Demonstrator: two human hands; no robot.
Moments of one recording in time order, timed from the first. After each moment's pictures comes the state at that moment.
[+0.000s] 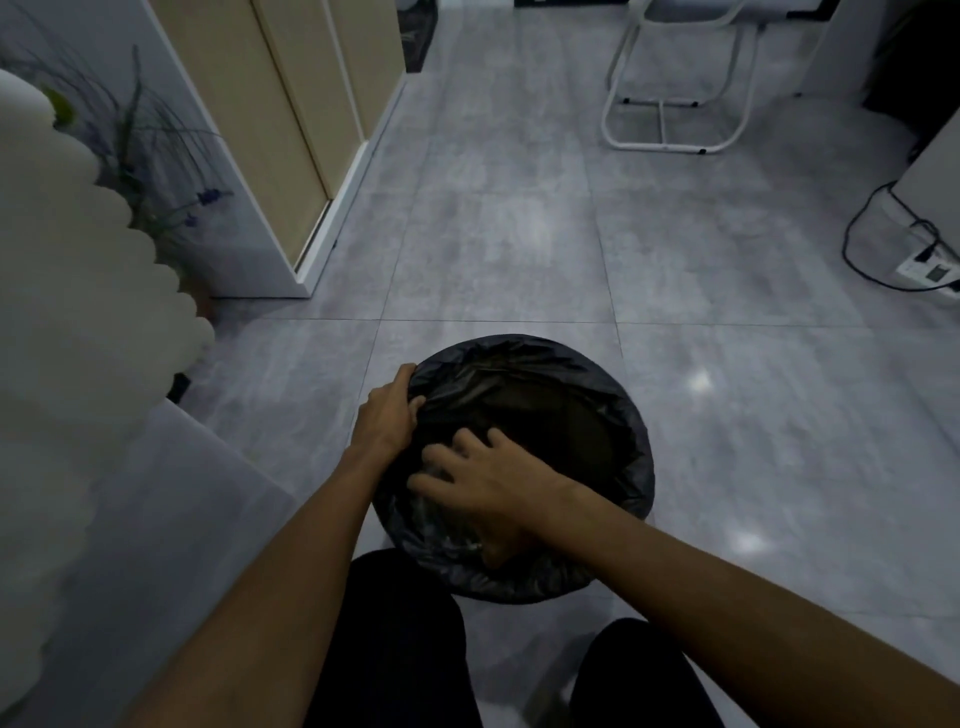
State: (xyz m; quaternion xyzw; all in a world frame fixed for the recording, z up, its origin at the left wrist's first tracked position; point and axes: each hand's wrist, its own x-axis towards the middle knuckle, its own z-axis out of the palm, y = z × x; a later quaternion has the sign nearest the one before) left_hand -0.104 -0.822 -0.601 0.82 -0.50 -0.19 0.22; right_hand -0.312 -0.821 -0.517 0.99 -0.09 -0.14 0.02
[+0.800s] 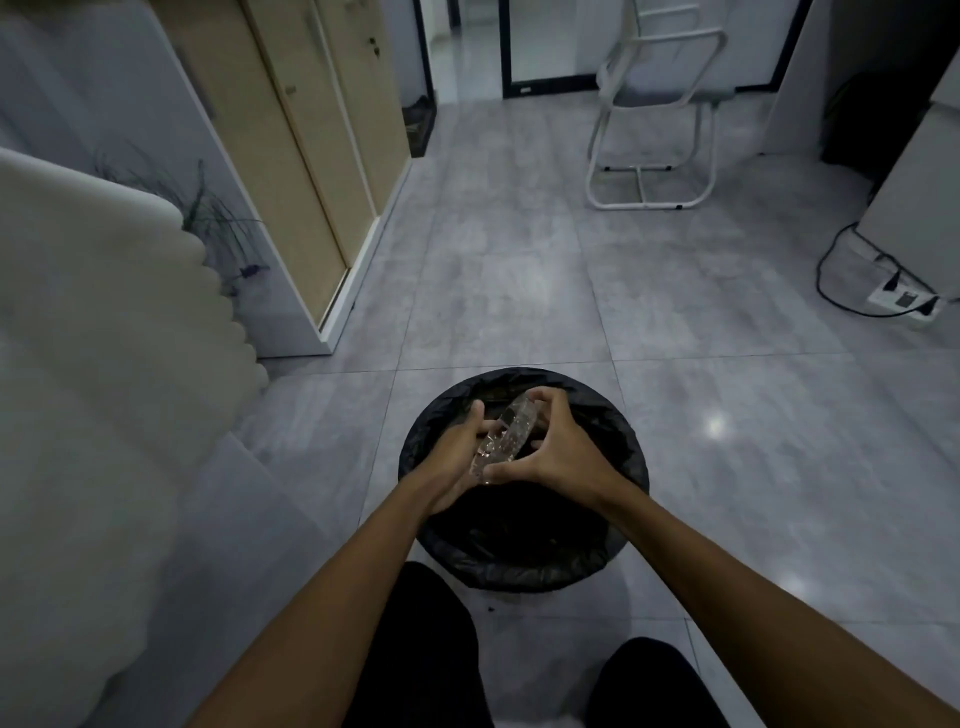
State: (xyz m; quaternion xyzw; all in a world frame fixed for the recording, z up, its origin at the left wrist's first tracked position) left_hand -0.201 -0.788 -0.509 0.62 -0.24 -0.60 0.45; right_hand -0.368 -0.838 -0.517 0.73 -0.40 0.24 -0.50
